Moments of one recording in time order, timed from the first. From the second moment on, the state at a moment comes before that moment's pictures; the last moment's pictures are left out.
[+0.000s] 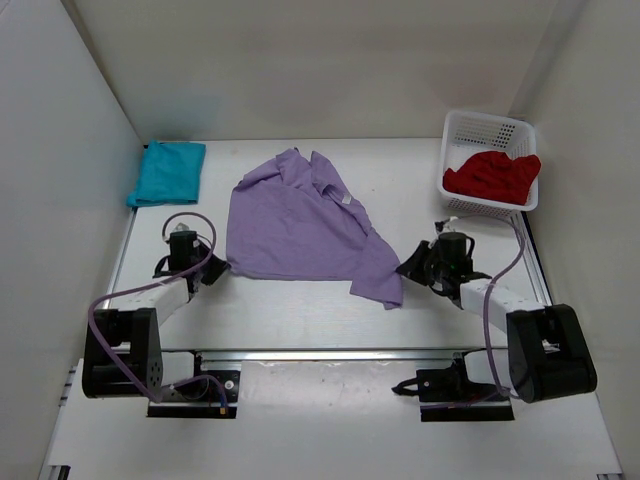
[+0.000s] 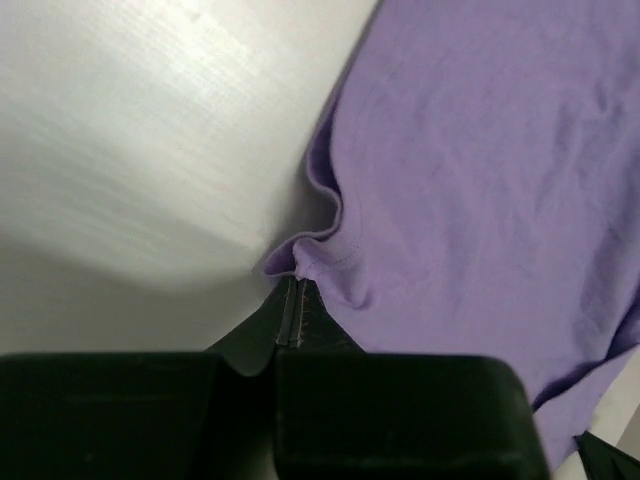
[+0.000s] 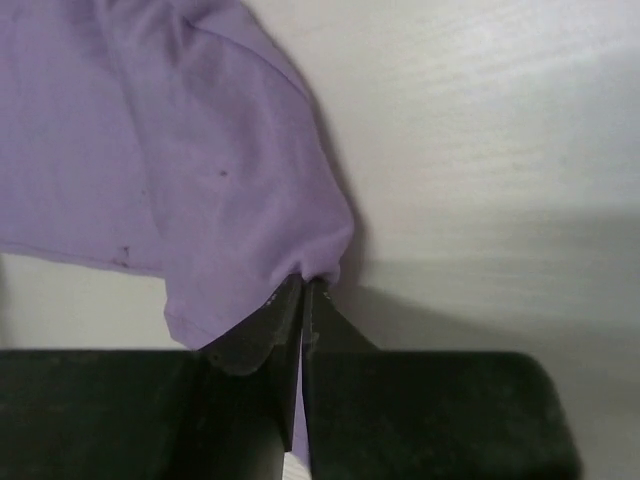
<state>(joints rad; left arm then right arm) 0.02 1.28 0.44 0.03 0.11 -0.79 0.14 1.27 0.38 0.18 -0.32 0.61</state>
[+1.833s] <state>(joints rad) -0.14 1.29 0.60 0.02 0.22 -0.74 0.84 1.43 0.69 -0.27 0.21 0.48</state>
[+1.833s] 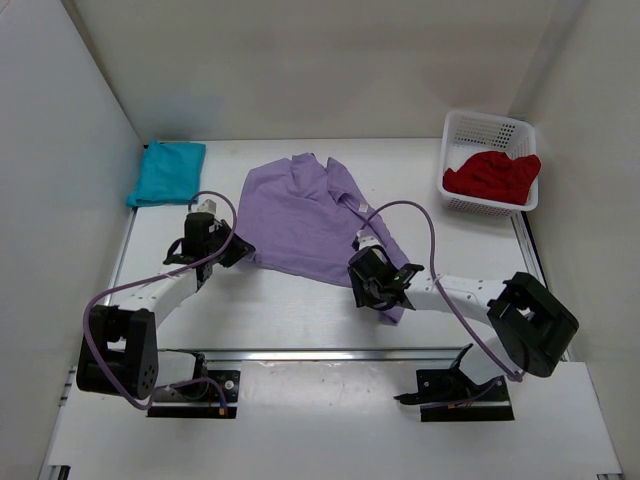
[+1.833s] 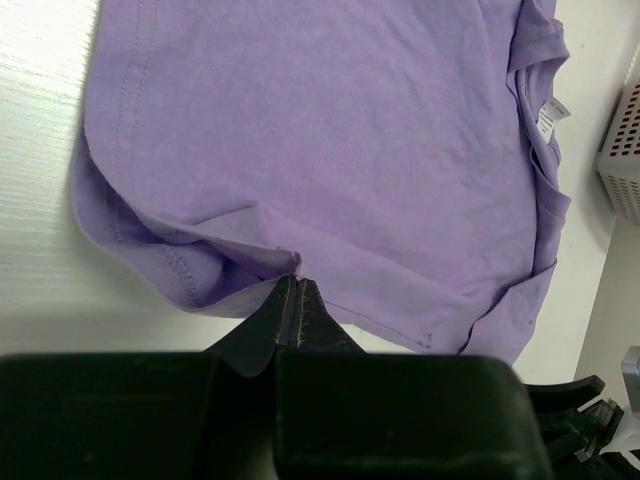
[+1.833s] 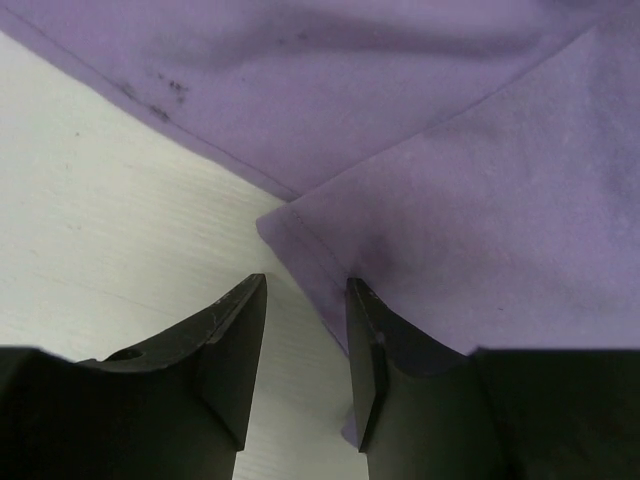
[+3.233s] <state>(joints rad) -0.16 1.28 0.60 0.02 0.25 -0.75 0.82 1.37 0.72 -0.31 0.29 0.54</state>
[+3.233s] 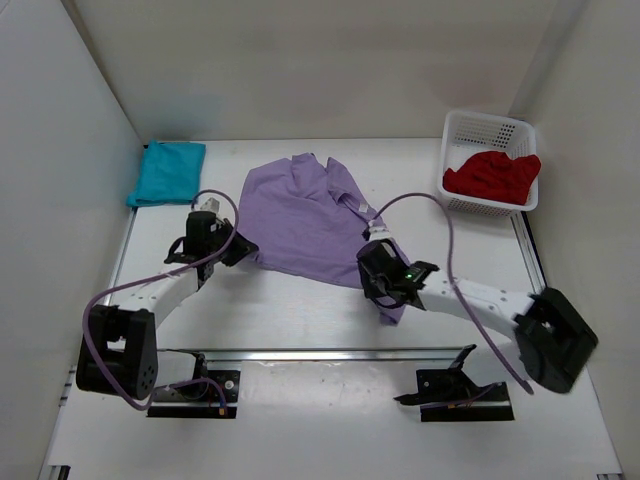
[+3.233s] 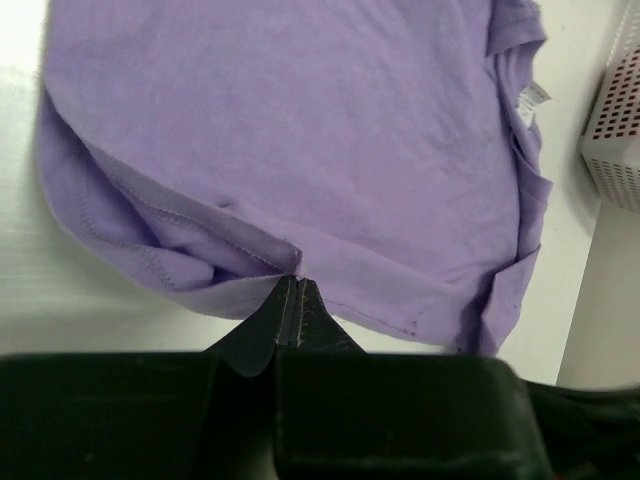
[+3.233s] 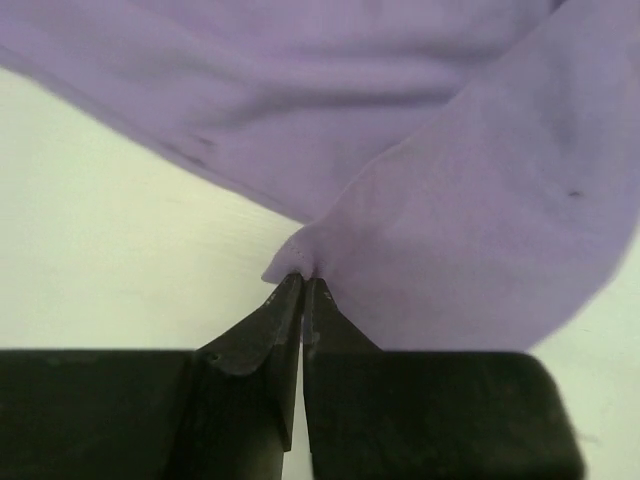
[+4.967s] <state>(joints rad) 0.13 1.80 2.13 -0.28 0.20 -0.81 0.02 1.83 2.46 -0.34 -0.17 0.26</state>
